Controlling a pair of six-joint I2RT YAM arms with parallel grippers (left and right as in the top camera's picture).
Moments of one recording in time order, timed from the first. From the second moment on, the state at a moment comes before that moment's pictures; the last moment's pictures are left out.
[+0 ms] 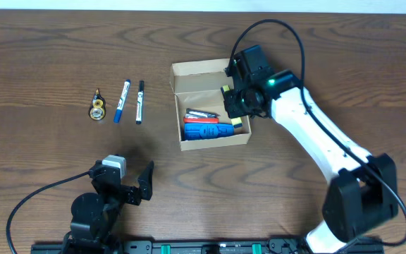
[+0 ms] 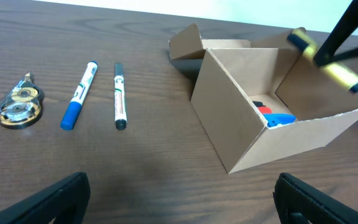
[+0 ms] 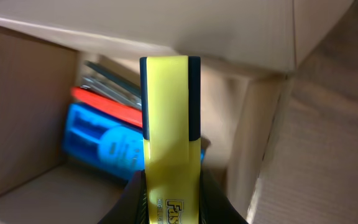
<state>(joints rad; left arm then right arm) -0.20 0.01 0.13 -0.46 0.15 -0.17 0.44 1.79 1.41 -0.83 -0.11 0.23</state>
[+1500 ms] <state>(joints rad) -0.20 0.01 0.13 -0.46 0.15 -0.17 0.44 1.59 1.48 -0.98 0.11 0.42</state>
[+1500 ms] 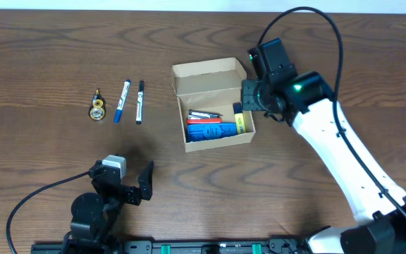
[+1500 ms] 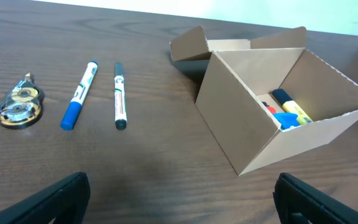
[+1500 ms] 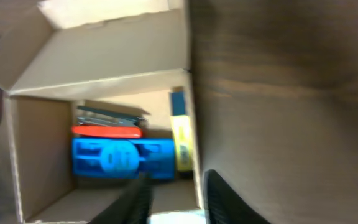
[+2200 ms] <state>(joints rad) -0.20 0.01 0.13 -0.46 0.15 -0.17 0.37 1.67 1.16 -0.81 0.06 0.46</state>
